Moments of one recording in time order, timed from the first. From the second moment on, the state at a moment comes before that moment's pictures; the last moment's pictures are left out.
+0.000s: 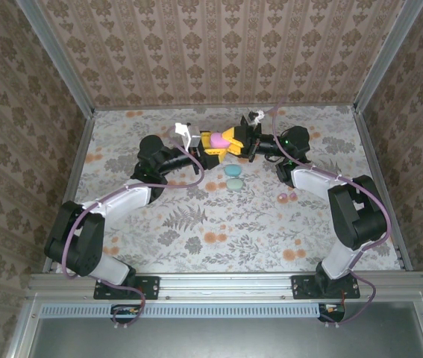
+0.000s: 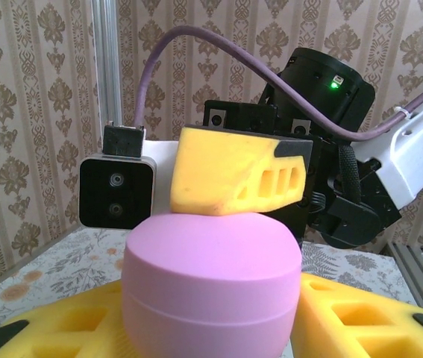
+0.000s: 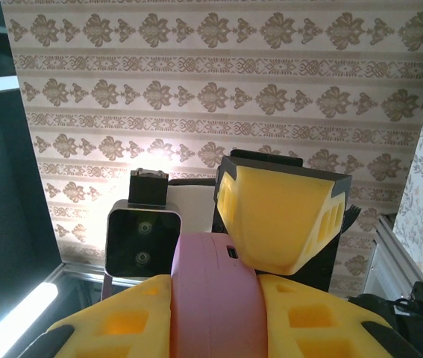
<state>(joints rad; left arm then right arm) -0.54 1.48 0.86 0.80 0.85 -0.18 0.33 1.70 0.99 1.14 -1.07 1.89</state>
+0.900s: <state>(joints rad) -0.54 1.48 0.86 0.80 0.85 -0.20 0.33 1.62 1.01 0.86 -1.07 1.66</state>
